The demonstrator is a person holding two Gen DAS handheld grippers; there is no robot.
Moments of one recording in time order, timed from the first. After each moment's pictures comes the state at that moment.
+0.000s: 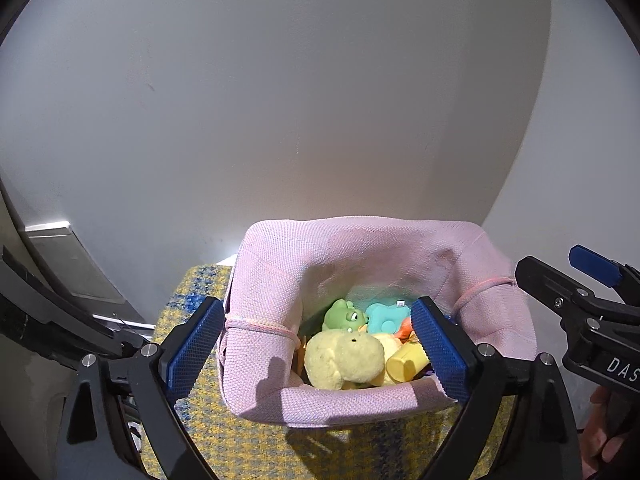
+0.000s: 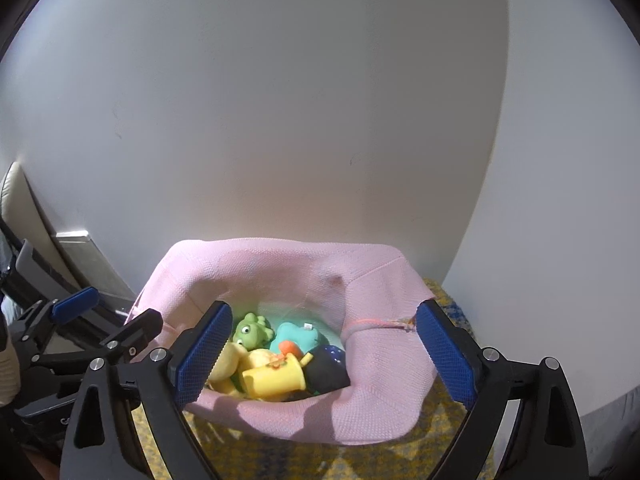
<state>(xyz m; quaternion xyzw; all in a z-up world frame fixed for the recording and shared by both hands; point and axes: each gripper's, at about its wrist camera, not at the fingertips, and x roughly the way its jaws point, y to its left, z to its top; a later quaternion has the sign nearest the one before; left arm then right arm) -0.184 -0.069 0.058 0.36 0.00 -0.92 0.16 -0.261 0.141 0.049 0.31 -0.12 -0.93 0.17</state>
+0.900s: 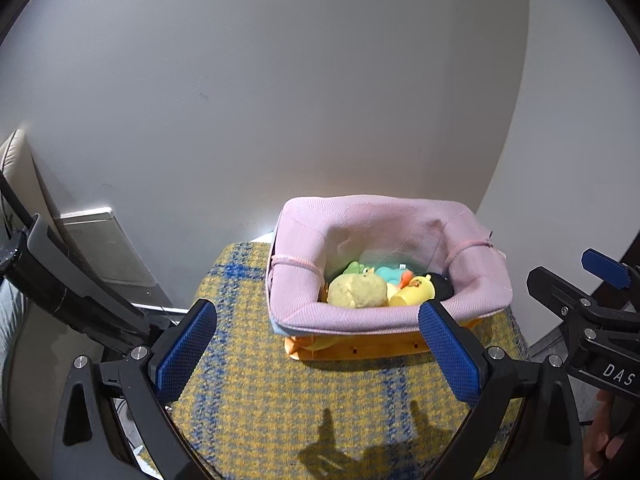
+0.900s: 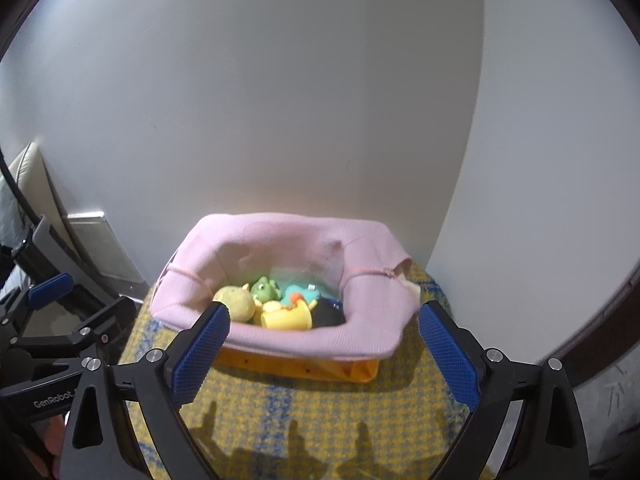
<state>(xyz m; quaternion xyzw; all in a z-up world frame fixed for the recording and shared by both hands) -0.091 -0.043 0.087 0.36 -0.02 -0.91 0.19 -0.175 0.150 0.061 0.31 -0.10 -0.93 0.16</state>
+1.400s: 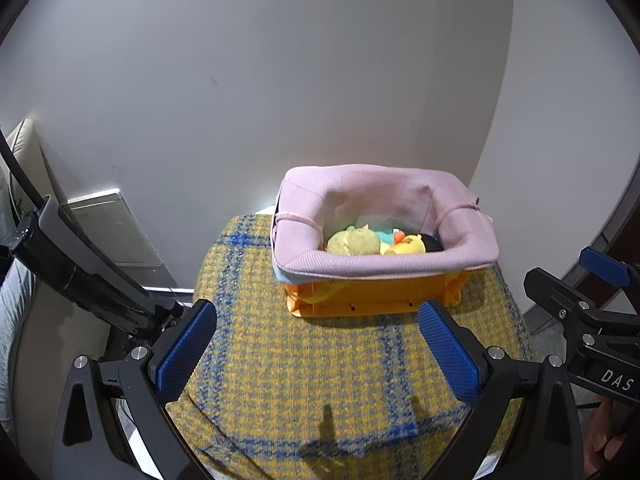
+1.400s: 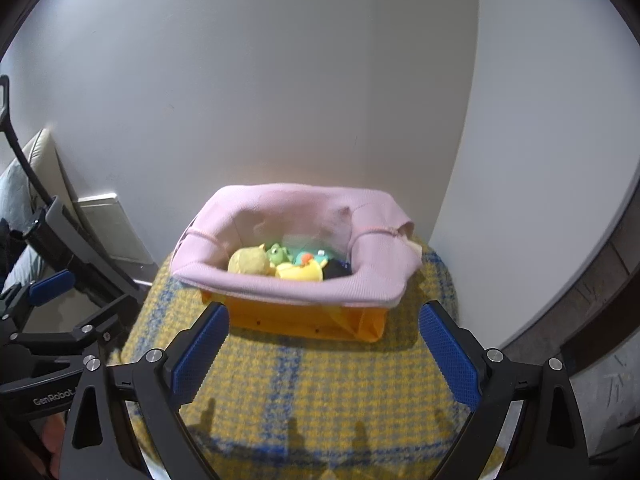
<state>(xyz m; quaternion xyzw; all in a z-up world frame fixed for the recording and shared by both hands) -0.045 -0.026 0.084 0.38 -0.02 -0.90 0.19 -0.121 0.153 0.053 0.32 -0.10 -0.93 0.17</state>
